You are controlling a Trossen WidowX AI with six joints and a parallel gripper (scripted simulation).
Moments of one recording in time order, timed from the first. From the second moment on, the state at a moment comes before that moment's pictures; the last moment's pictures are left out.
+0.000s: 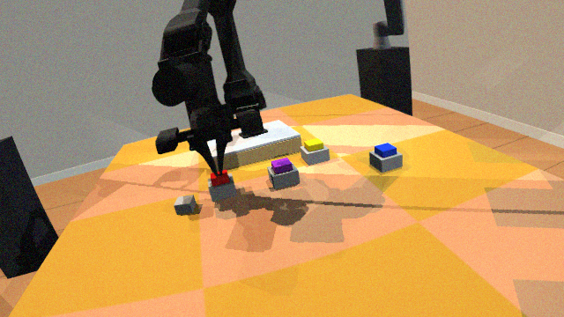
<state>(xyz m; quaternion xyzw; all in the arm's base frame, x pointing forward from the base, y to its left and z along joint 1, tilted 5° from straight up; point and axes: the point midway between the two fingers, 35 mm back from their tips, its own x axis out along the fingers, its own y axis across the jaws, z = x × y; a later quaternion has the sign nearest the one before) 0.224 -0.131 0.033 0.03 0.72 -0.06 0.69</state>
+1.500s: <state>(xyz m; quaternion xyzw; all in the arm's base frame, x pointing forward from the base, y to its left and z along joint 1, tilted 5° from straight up) 0.289 -0.017 0.084 0.03 0.72 -0.05 0.69</state>
